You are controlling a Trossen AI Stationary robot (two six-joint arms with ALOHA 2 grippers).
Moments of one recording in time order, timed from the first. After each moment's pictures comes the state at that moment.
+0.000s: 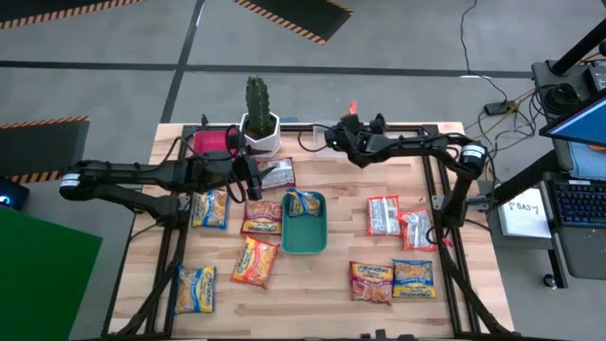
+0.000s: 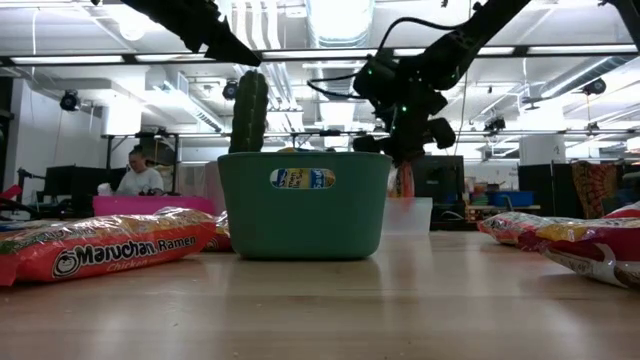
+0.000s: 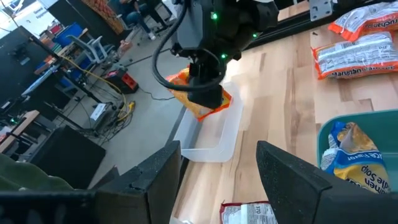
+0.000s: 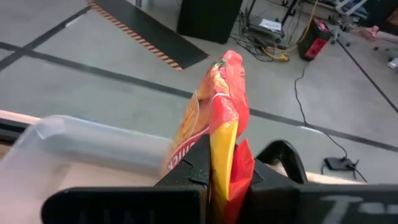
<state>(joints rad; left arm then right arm) 0.07 1.04 0.83 -0.14 -0.46 0.40 -0.43 1.80 1.13 -0.16 0.97 0.51</state>
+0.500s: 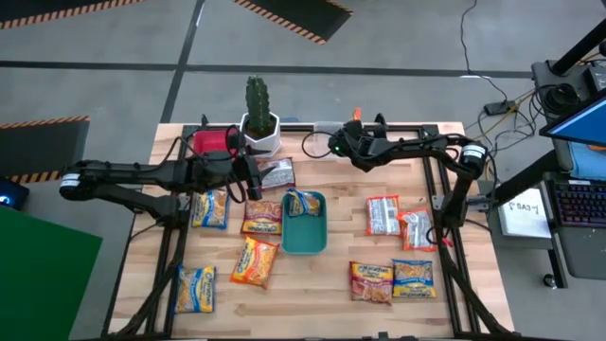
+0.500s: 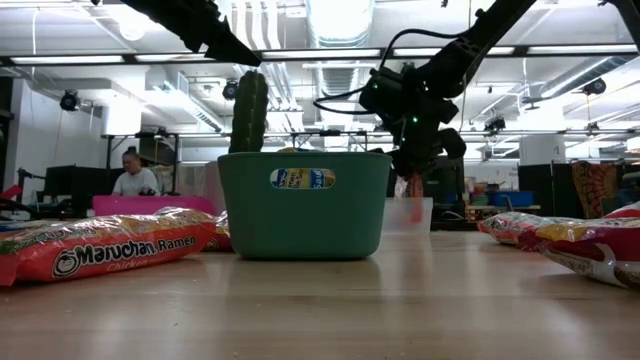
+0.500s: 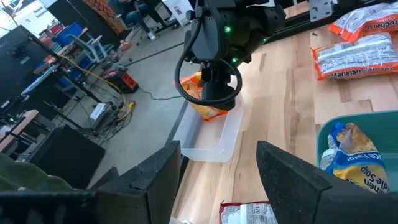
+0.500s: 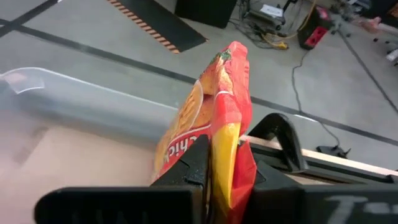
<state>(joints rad) 0.07 1.04 0.83 -0.14 -0.46 0.40 -0.43 1.79 1.07 -0.18 0.93 0.54</state>
